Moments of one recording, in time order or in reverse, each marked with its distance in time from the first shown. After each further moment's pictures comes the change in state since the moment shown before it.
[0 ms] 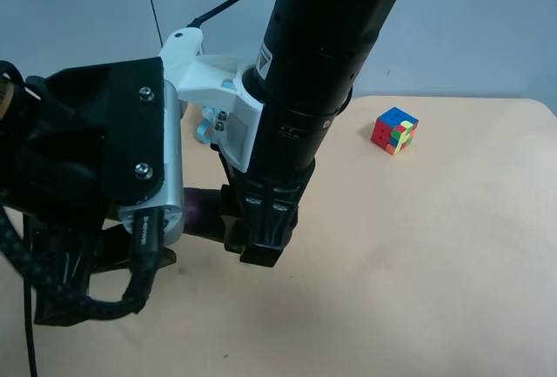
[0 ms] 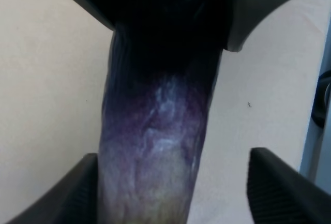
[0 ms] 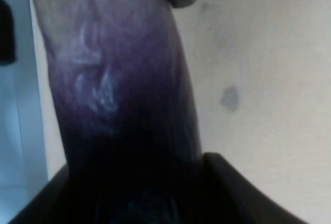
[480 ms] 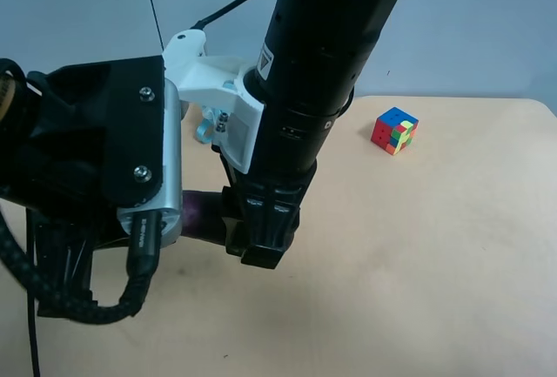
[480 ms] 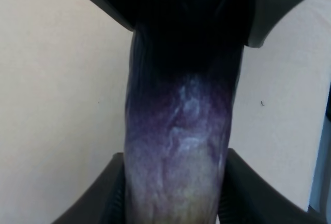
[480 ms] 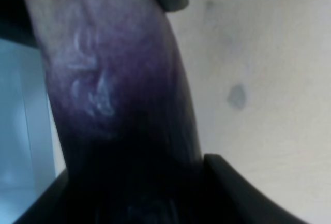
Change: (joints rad) left arm 0.000 0.000 0.000 0.019 -0.017 0.022; right arm 0.000 0.000 0.000 0.007 0.010 0.003
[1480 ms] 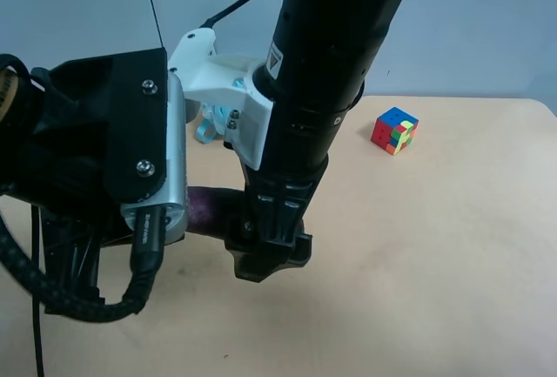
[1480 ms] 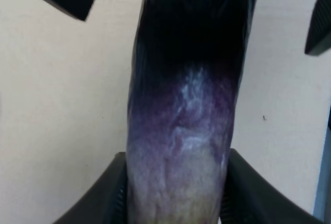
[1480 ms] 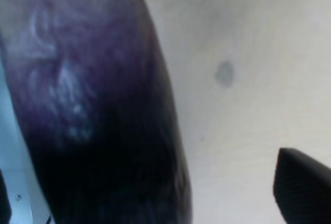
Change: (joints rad) left arm 0.000 0.001 0.000 -0.013 -0.031 0.015; right arm 0.000 -0.018 0.000 -0.064 0.025 0.057
